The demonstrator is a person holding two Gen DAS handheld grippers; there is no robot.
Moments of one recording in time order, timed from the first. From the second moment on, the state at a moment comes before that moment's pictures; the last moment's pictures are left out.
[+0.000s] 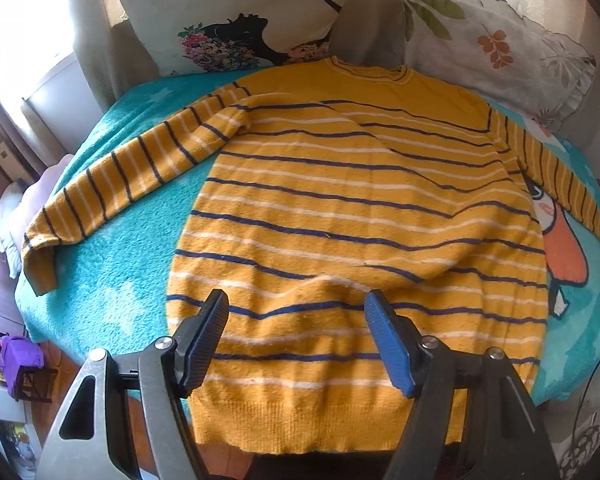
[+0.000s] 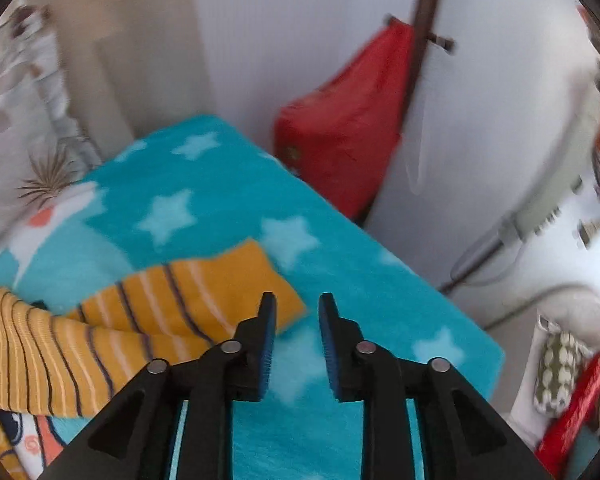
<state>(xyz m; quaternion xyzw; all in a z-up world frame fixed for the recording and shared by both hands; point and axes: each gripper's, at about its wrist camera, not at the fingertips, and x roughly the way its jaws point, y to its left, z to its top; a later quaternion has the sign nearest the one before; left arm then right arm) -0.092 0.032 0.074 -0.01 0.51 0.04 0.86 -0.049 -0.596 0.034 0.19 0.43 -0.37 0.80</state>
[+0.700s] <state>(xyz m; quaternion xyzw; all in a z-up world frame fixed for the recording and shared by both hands) -0.115 0.054 0.081 -0.03 0.54 0.08 0.84 -0.078 -0.324 0.288 0.22 0.46 0.14 0.85</state>
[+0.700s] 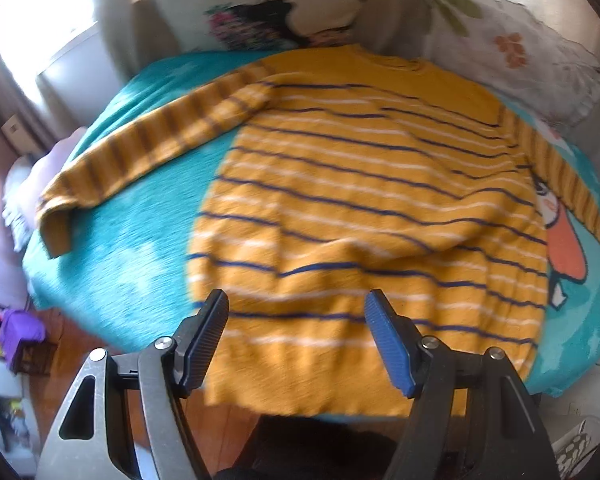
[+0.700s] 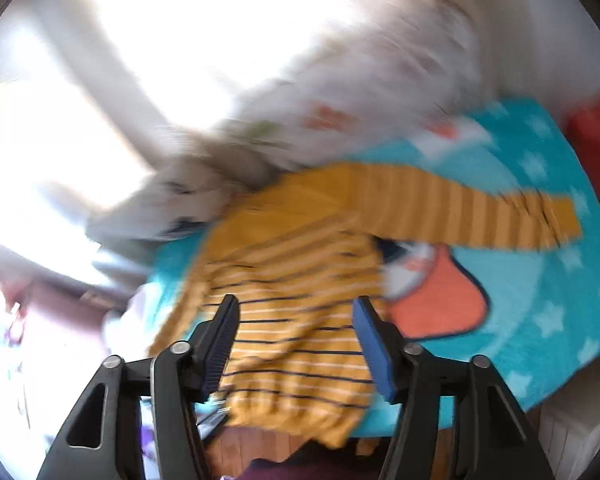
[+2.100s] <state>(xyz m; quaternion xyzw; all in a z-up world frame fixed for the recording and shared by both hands) -0.088 0.160 0.066 -0.10 0.55 0.08 0.82 -0.062 -0.276 0.156 0.22 0.56 0.12 0.79</state>
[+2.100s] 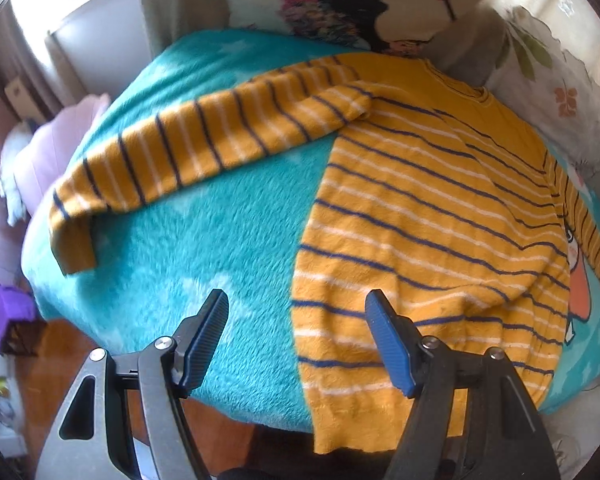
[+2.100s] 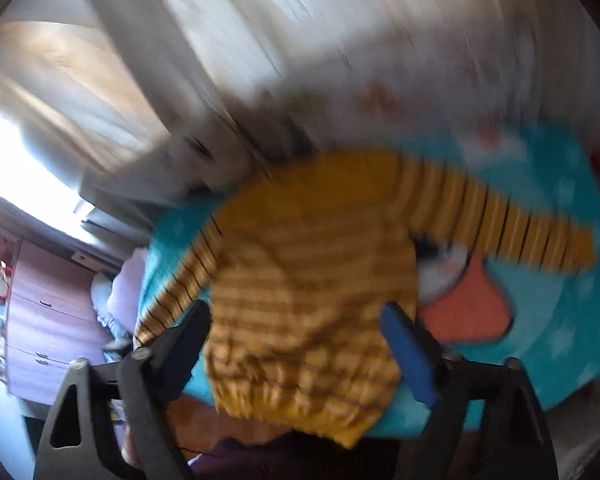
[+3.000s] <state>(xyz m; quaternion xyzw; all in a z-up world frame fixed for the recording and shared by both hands) -0.123 0.114 0.016 -0.10 0.57 -0.02 0.82 -0.147 -0.224 -0.013 0.18 0.59 0.08 0.78</state>
